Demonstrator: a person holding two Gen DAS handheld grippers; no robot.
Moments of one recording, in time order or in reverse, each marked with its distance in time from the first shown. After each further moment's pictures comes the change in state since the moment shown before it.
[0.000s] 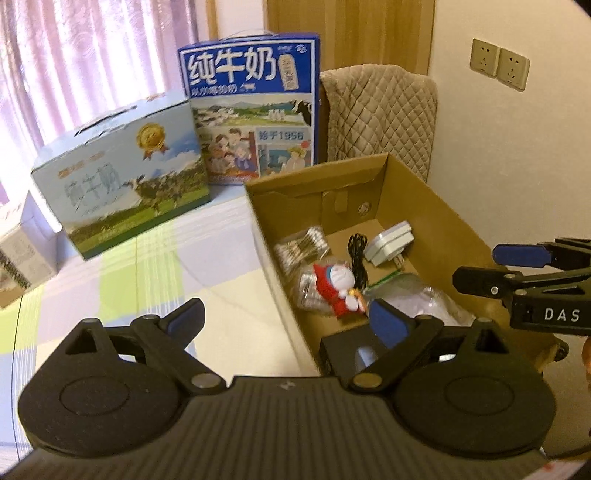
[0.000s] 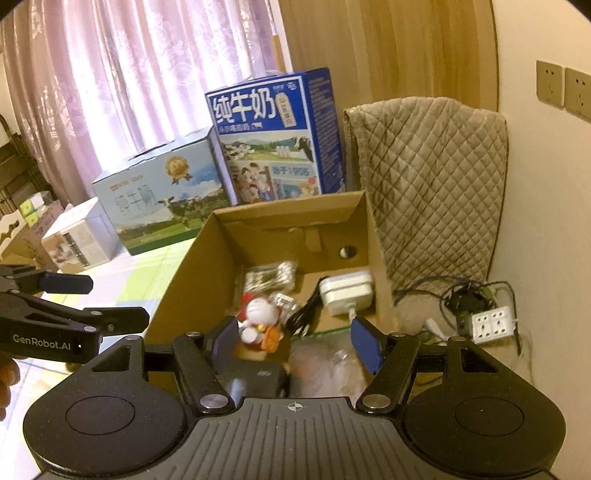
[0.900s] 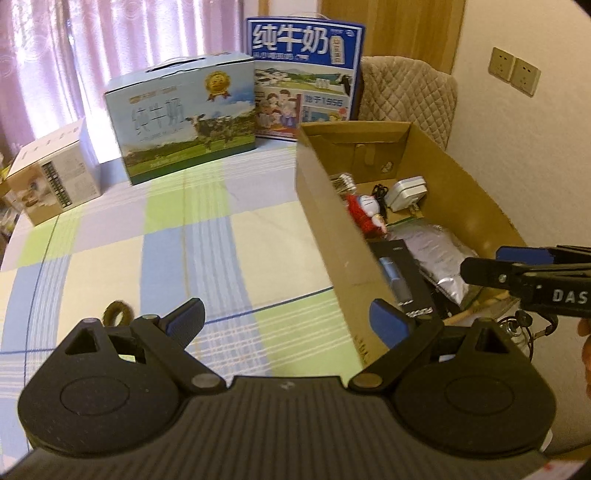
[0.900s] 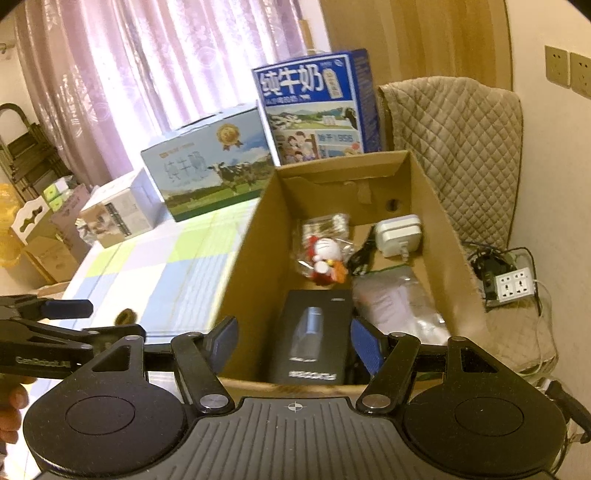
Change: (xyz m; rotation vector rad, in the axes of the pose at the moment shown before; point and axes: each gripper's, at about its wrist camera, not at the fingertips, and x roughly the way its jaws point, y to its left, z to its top) left arm -0.073 0.044 -0.088 -0.120 0.036 0.027; right arm -0.041 0.068 -0.053 0.012 0.046 0.053
